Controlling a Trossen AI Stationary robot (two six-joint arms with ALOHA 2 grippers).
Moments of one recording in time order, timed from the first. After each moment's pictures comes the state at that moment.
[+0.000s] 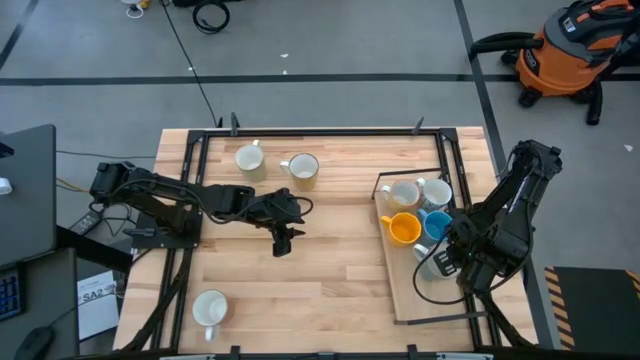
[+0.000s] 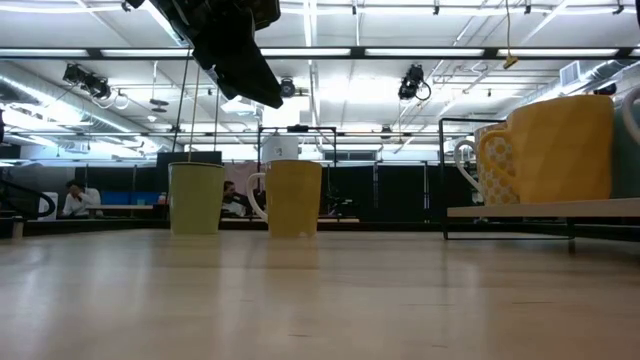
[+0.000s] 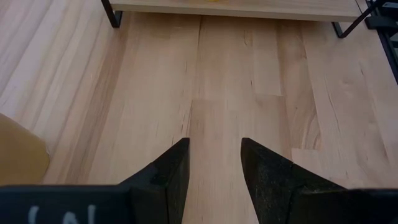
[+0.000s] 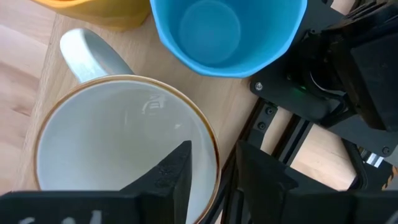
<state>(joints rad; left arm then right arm) -0.12 1.41 0.97 -0.30 -0.09 -0.19 0.99 1.24 1.11 -1.57 0.11 2.14</state>
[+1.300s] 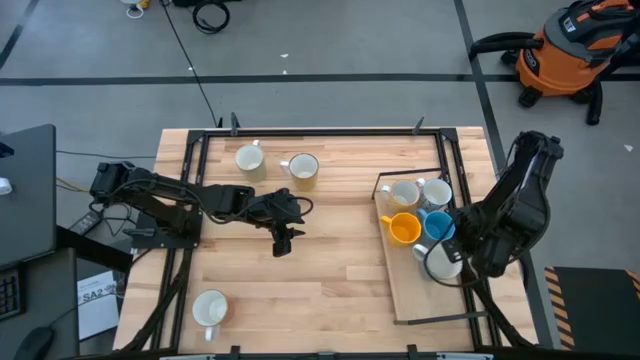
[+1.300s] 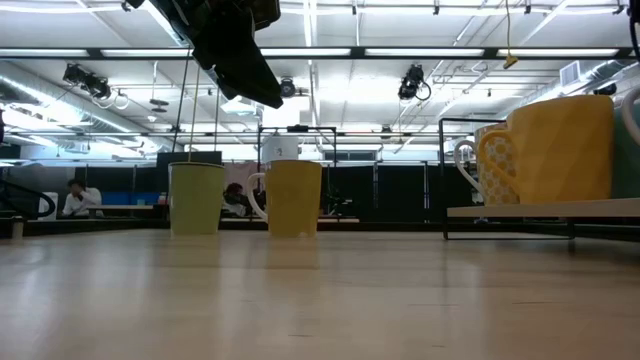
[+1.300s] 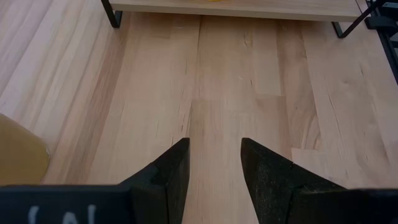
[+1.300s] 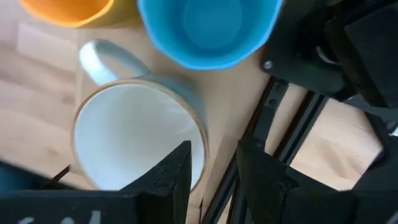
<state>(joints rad) -0.12 1.41 0.97 -0.30 -0.09 -0.19 0.99 1.05 1.11 -1.56 0.08 2.23</state>
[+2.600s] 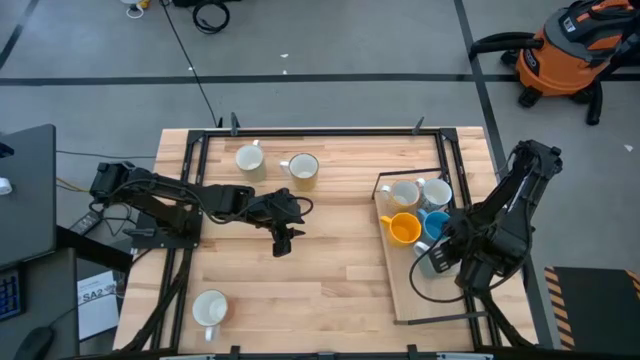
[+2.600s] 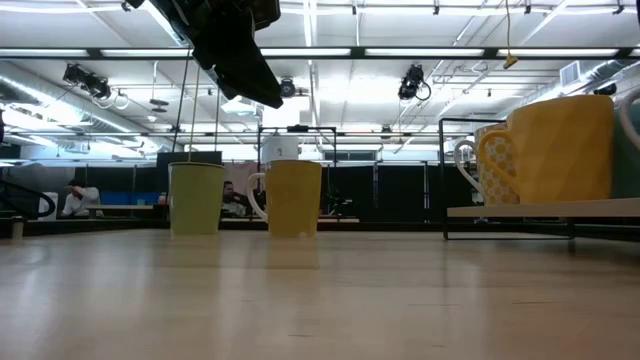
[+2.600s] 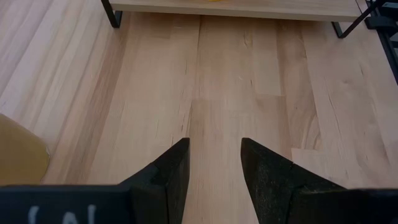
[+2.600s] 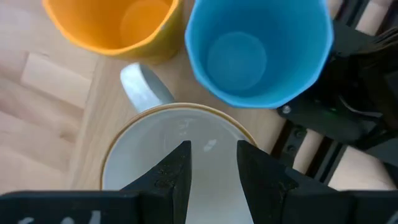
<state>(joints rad) -0.12 1.41 0.97 -0.30 -0.09 -0.19 0.97 1.24 1.11 -1.54 0.24 2.18</state>
